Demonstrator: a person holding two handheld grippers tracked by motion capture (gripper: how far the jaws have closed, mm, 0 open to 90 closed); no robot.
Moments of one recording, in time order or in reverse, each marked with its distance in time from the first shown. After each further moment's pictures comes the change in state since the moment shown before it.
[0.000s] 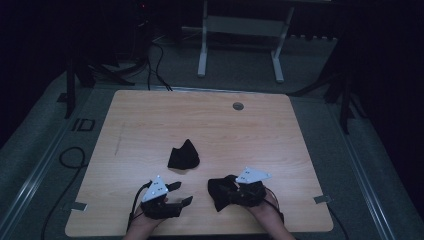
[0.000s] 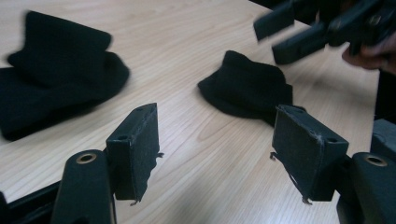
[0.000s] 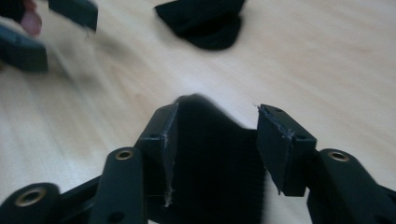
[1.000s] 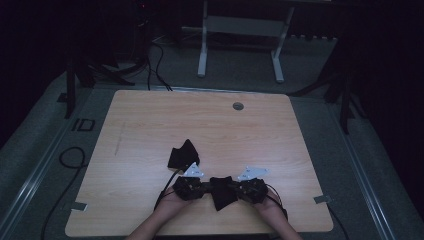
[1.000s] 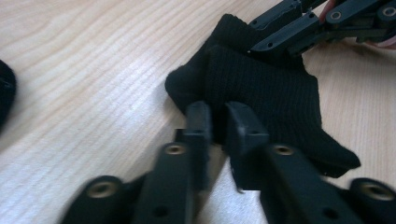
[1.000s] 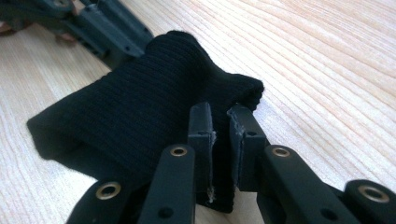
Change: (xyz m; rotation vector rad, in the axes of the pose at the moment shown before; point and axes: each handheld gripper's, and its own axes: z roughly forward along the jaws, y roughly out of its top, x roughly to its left) left arm 0.002 0.030 0.092 0.281 -0.098 0.038; right arm -0.026 -0.023 0.021 0.140 0.036 0.012
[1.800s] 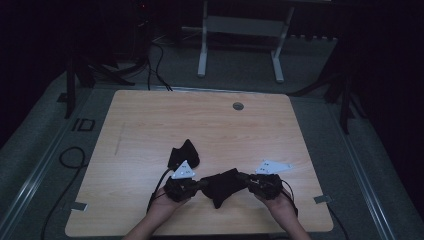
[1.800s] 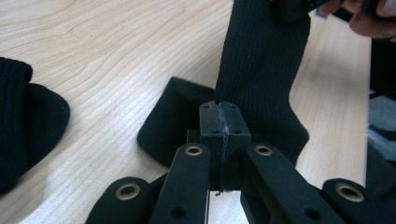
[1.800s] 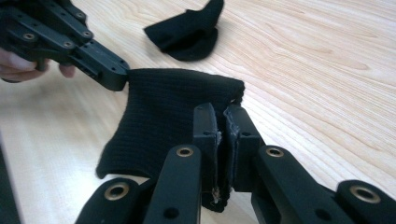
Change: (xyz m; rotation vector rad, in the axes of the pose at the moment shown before) left arm -0.013 0.008 -0.049 -0.140 0.020 0.011; right arm -0.008 0.016 -0.057 -0.184 0.026 0.059
